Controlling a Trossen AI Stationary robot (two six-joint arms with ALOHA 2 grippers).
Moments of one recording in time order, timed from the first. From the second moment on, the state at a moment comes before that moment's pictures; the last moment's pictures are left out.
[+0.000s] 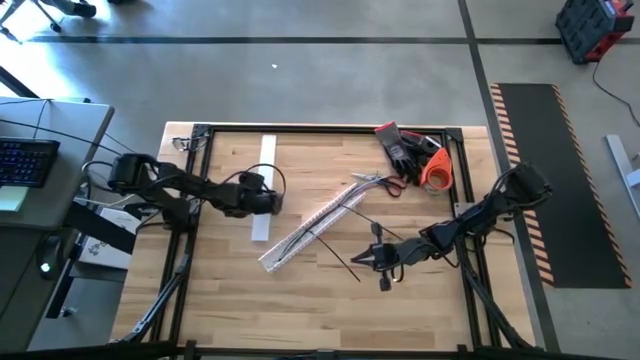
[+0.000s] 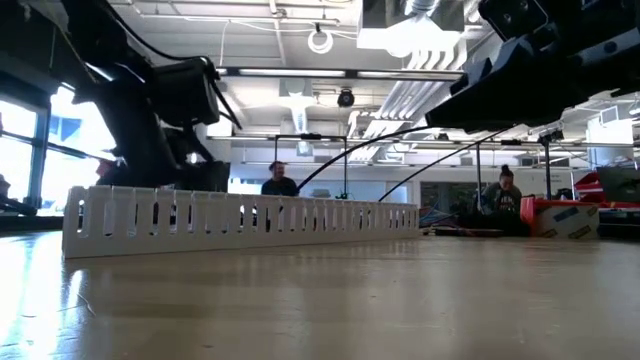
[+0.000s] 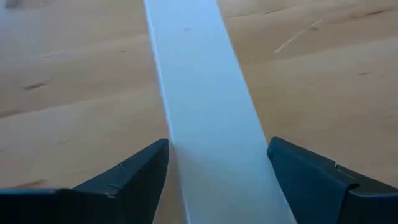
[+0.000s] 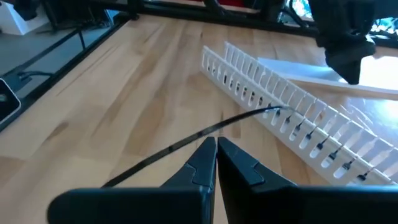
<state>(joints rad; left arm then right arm) 0.05 1.53 0.56 -0.33 -0.66 -1.19 0.47 1.56 0.49 0.67 0.33 0.05</state>
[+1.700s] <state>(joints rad) -0.27 1.50 0.85 -0.35 -0.61 -0.91 0.57 1.52 0.49 0.76 0.47 -0.04</state>
